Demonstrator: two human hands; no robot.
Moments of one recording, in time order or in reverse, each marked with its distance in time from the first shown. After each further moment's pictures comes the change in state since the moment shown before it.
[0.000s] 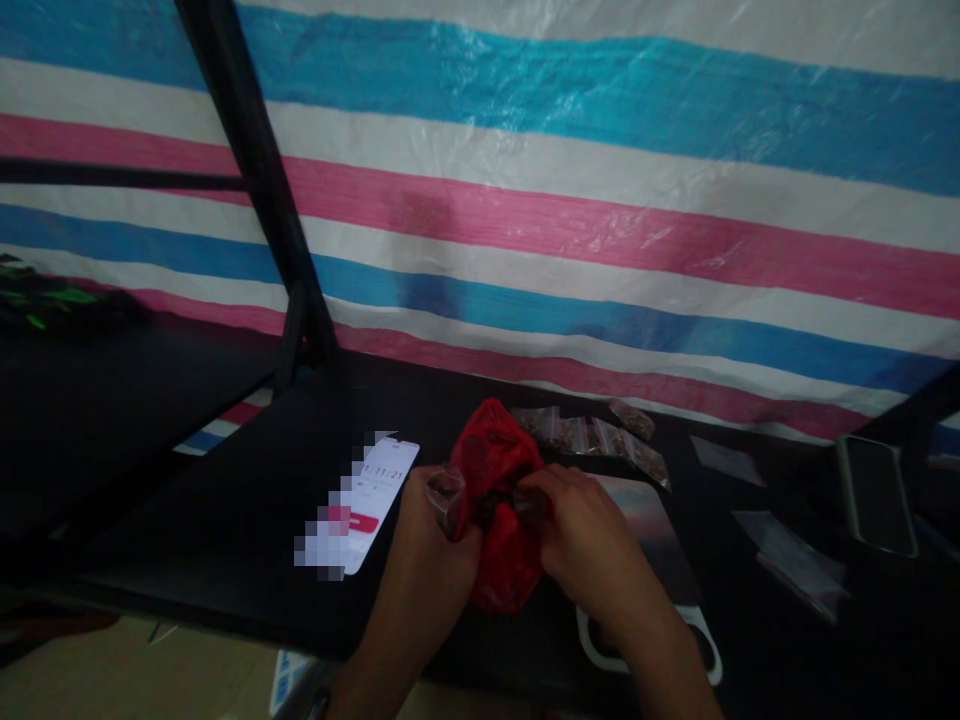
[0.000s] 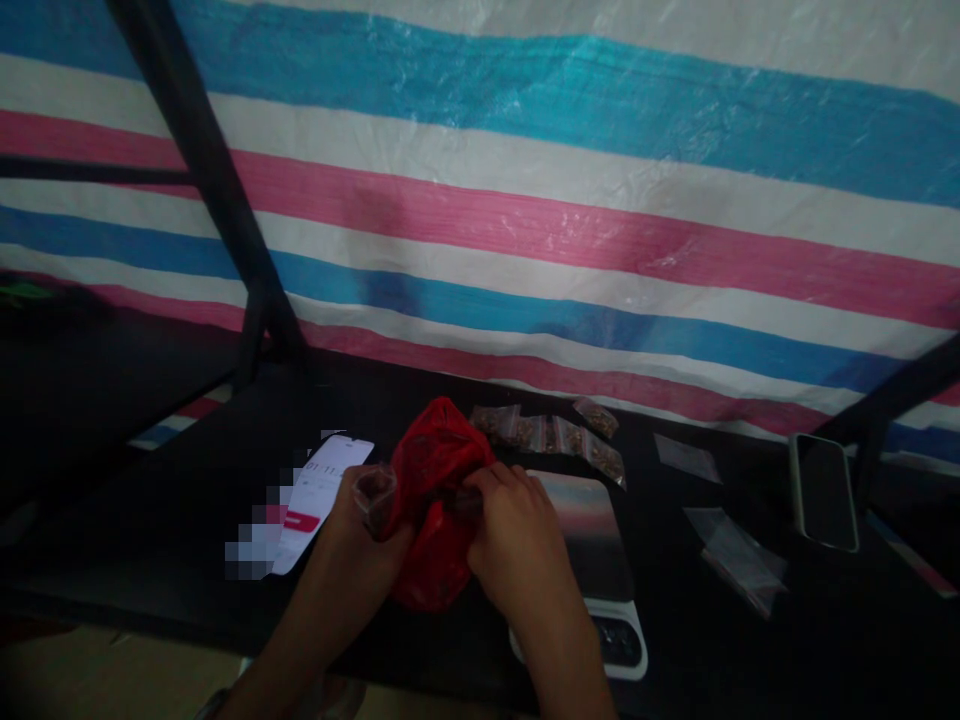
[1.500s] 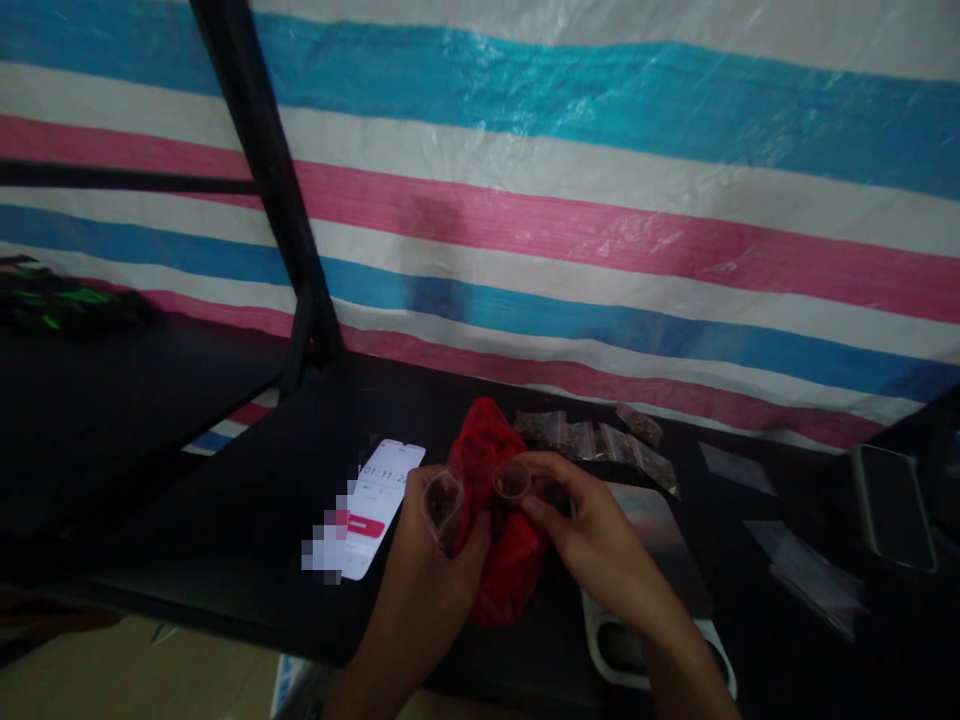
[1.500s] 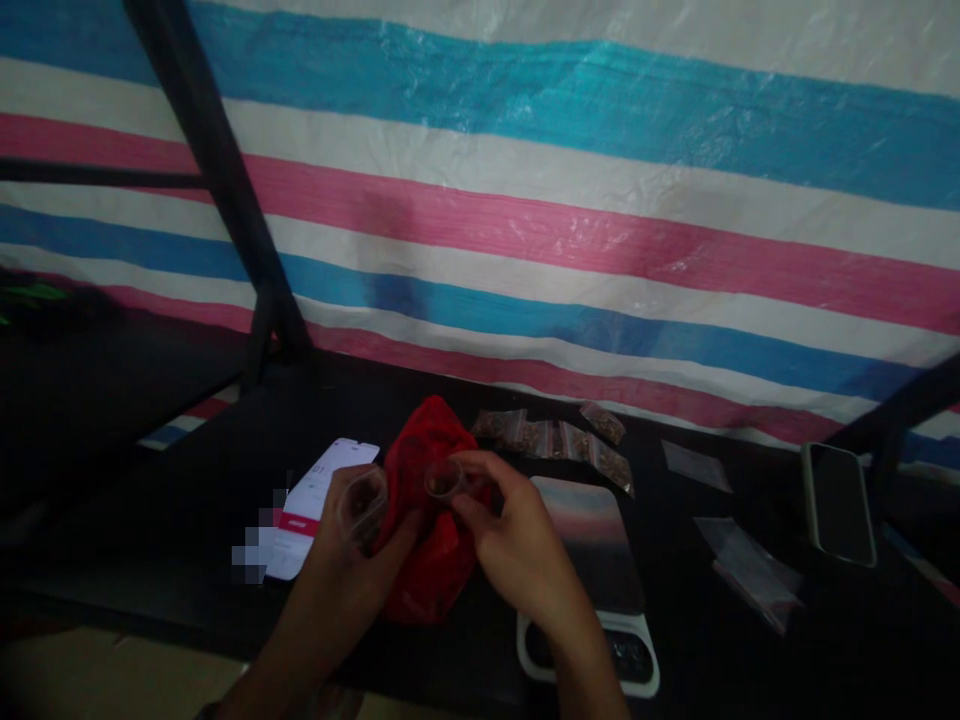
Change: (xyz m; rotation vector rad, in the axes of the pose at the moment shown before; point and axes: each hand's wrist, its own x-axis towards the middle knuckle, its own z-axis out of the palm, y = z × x) left_hand -0.002 0.007 -0.007 -0.038 -0.029 0.111; right_hand 0.012 0.001 0.005 0.871 0.050 -0.087
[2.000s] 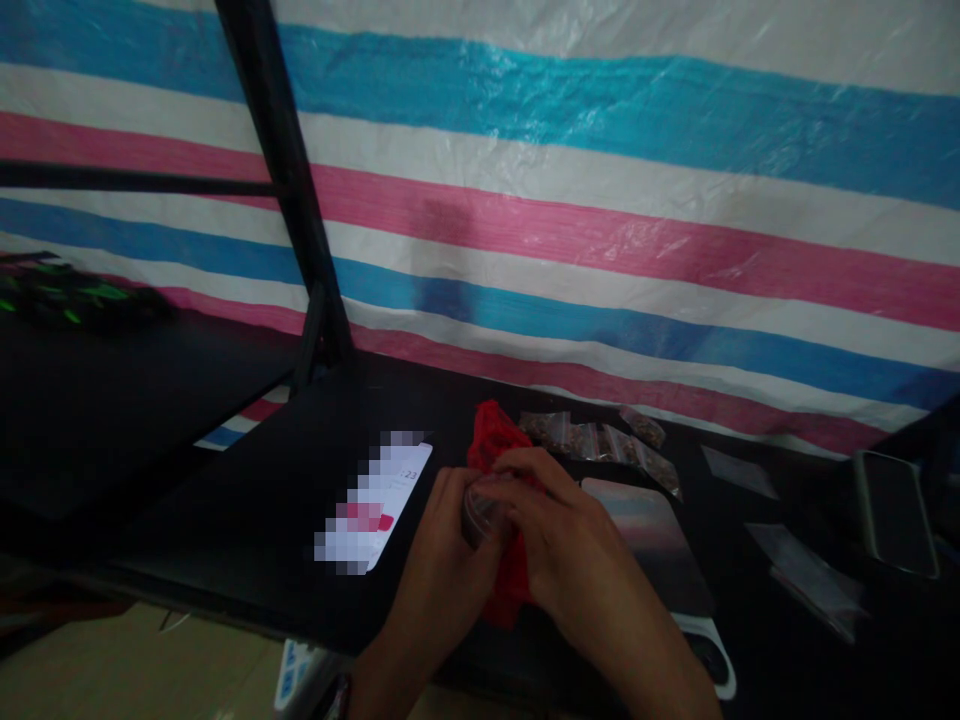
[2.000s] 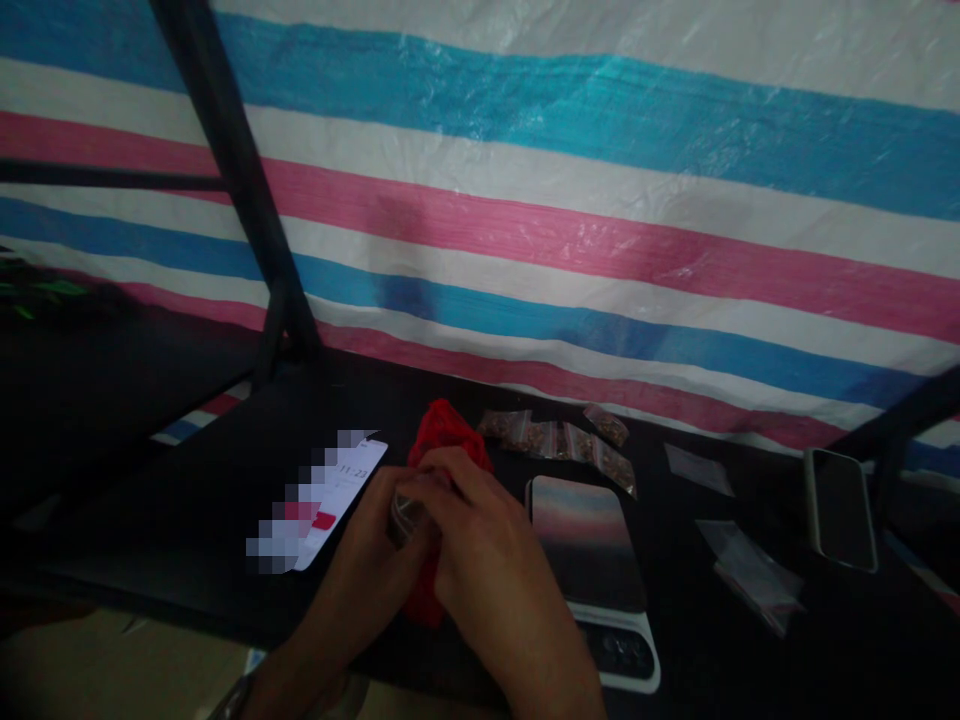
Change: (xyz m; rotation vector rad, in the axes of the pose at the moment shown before) left_hand -0.001 -0.002 0.001 0.062 -0.196 0.020; right_hand -0.019 -0.035 0.022 -0.594 -0.134 -0.277
